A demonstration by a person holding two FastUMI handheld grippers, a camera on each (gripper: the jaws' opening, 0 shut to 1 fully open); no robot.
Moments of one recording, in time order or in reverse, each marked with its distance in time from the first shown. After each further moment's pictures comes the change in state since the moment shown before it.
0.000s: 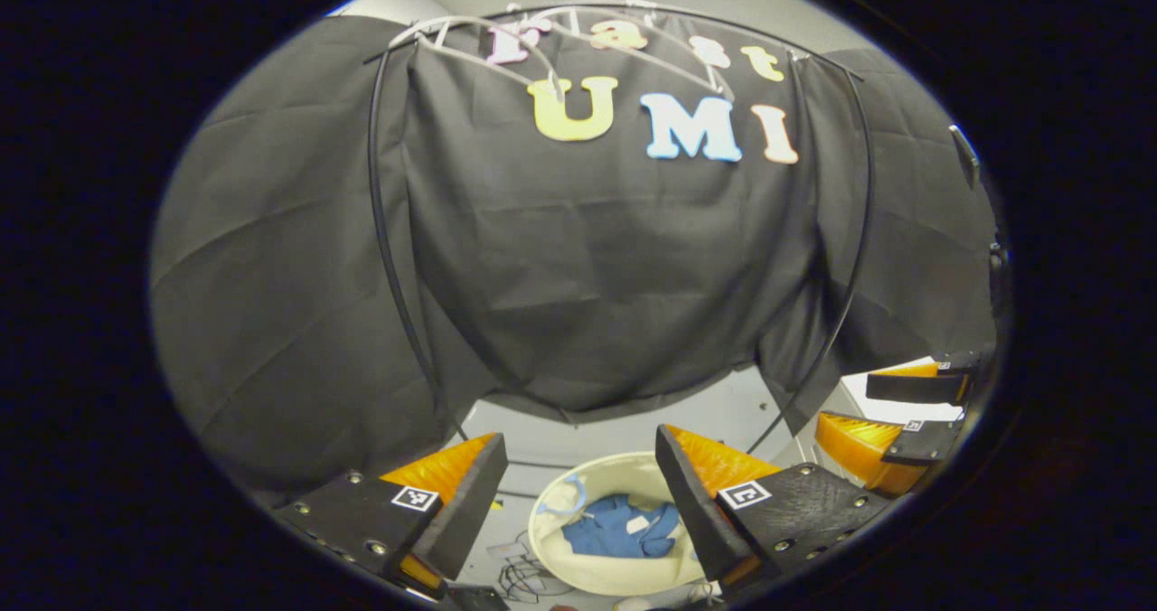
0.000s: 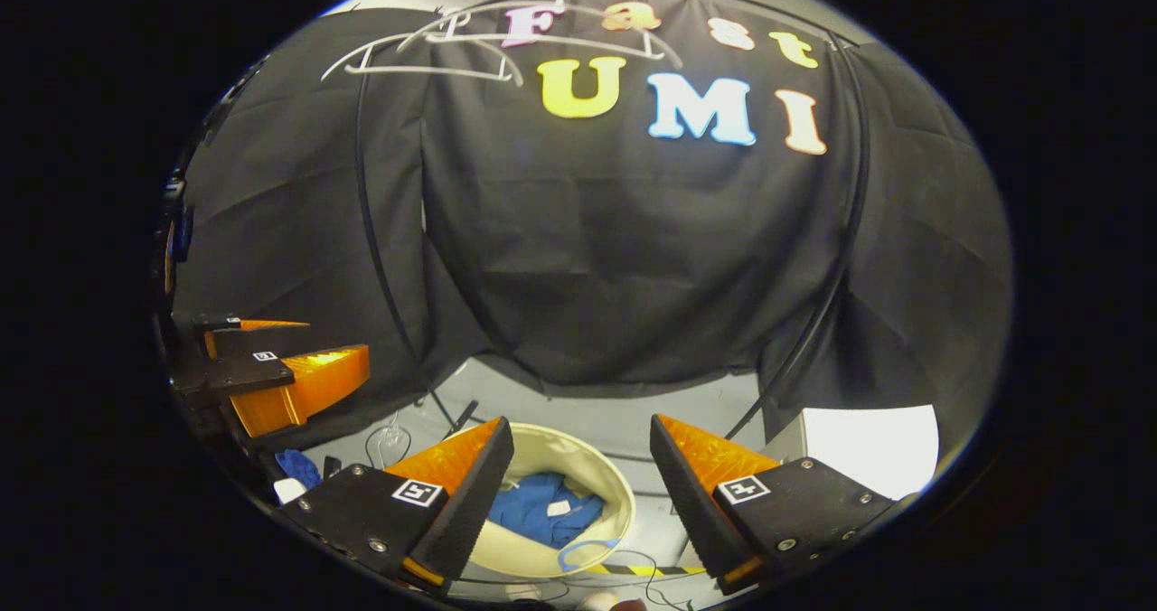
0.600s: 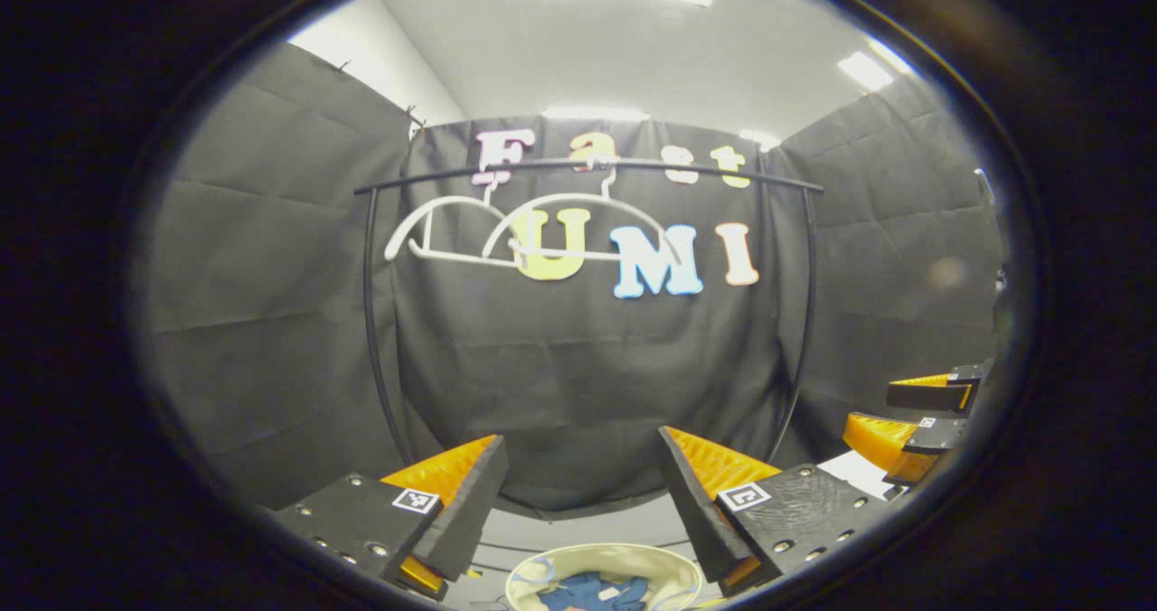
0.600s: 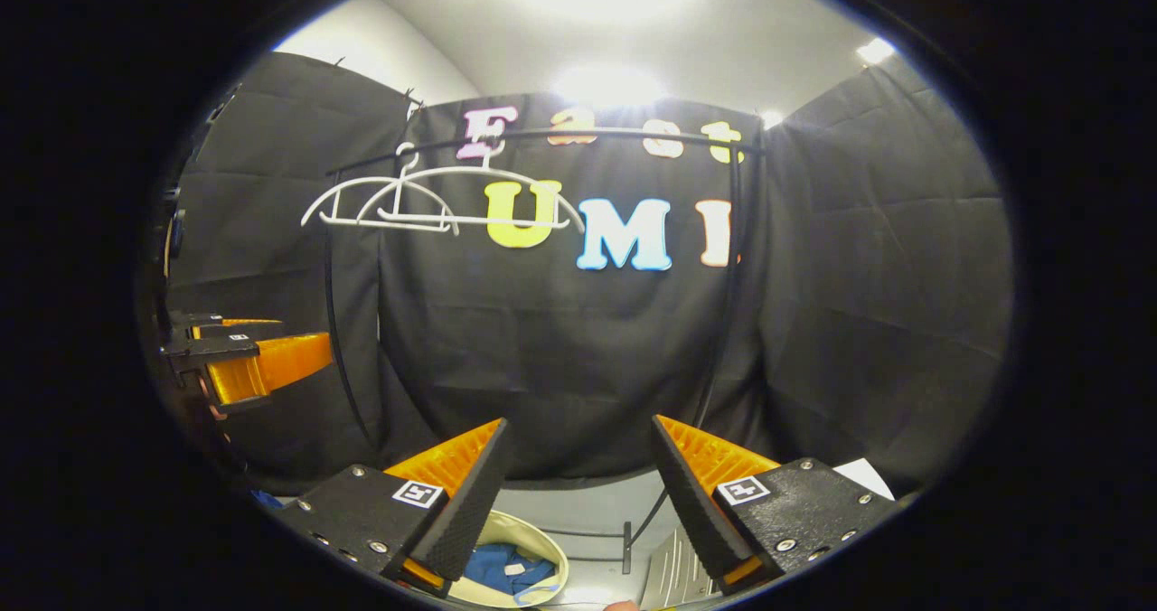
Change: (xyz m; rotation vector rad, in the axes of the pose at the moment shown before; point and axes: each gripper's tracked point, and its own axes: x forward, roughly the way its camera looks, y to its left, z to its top) left arm -0.137 -0.056 0.178 -0.020 -0.375 -0.051; right arm -0.121 -0.069 0.102 0.008 -0.360 -0.162
